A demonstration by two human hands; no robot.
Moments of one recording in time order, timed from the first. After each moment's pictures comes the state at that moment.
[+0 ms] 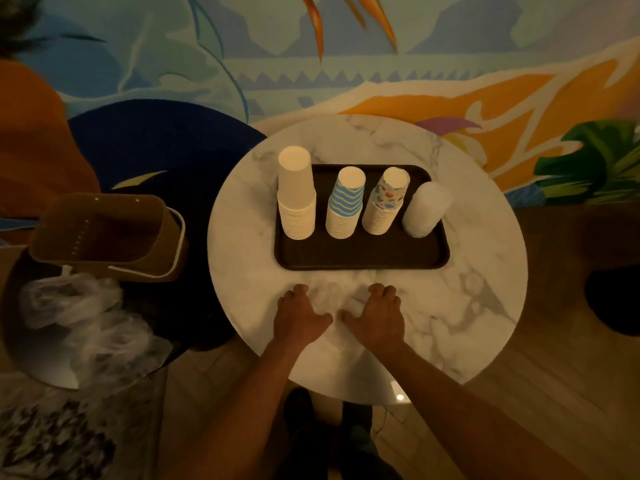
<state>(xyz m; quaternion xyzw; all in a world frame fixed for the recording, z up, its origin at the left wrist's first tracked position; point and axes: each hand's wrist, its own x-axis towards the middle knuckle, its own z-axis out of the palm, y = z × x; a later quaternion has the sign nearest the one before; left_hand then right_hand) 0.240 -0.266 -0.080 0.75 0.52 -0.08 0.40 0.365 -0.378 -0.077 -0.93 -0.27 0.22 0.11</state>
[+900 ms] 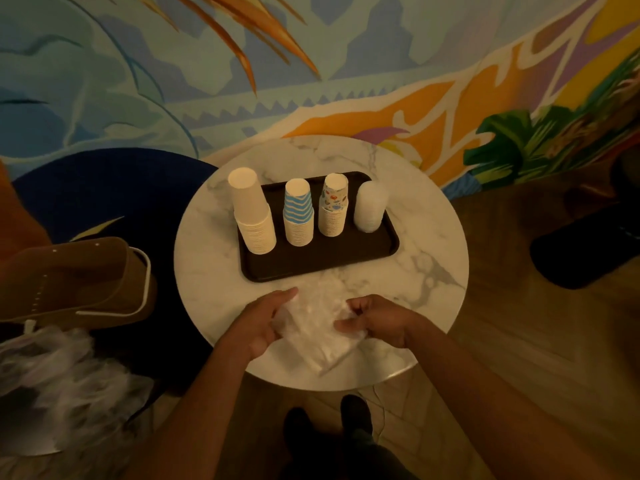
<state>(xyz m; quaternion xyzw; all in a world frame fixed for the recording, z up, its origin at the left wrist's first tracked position) 0.218 -0.256 -0.002 0.38 0.44 -0.03 0.81 0.389 -0.449 -0.003 -0.66 -0.14 0.61 0.42</state>
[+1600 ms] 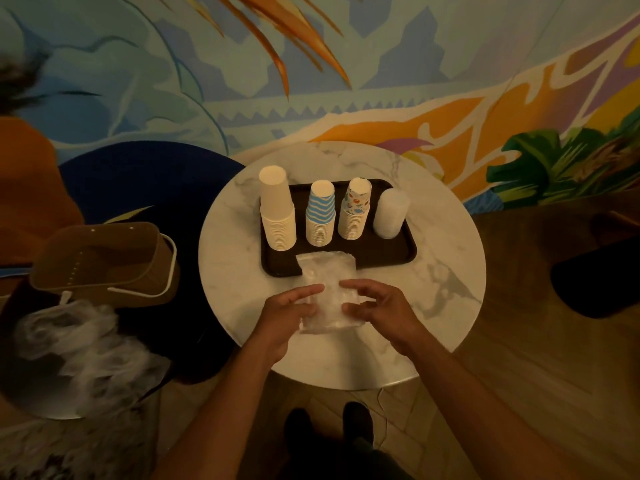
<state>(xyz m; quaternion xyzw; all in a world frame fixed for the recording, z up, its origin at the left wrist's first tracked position) 0.208 -0.288 0.020 0.48 0.41 0.08 0.77 0.356 -0.436 0.034 -0.69 -0.22 0.41 0.55</state>
